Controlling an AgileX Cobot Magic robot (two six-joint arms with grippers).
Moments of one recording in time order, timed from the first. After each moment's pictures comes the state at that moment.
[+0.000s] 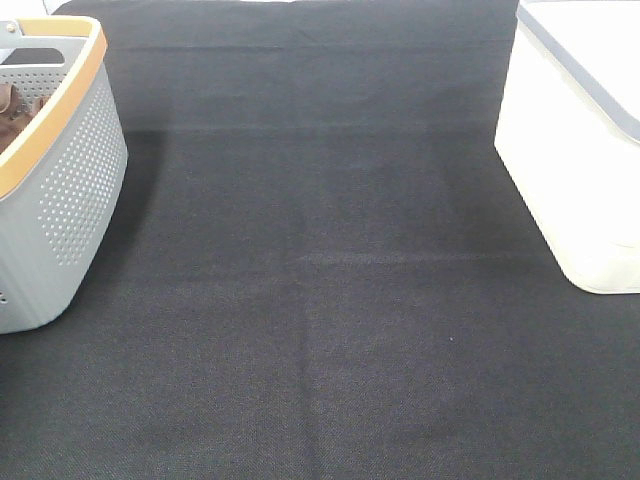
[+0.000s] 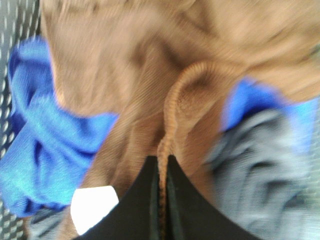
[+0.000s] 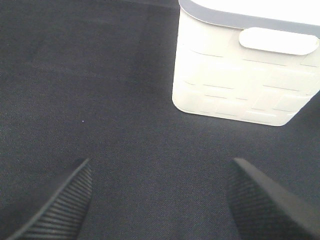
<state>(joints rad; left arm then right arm) 0.17 2.06 -1.81 -0.08 1.02 -0.04 -0.02 -0.01 -0.50 0.13 1.07 -0.20</state>
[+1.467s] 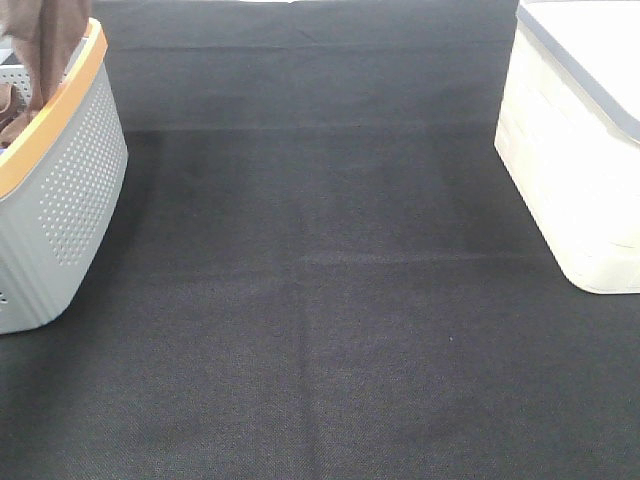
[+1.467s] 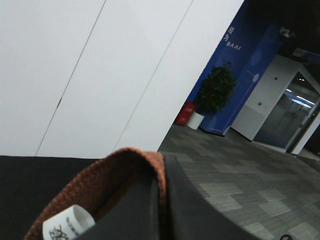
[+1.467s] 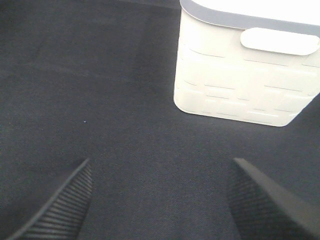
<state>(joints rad) -0.03 1.58 -1.88 -1.23 0.56 0.55 -0.02 -0.01 -0.50 0.14 1.07 -0.20</state>
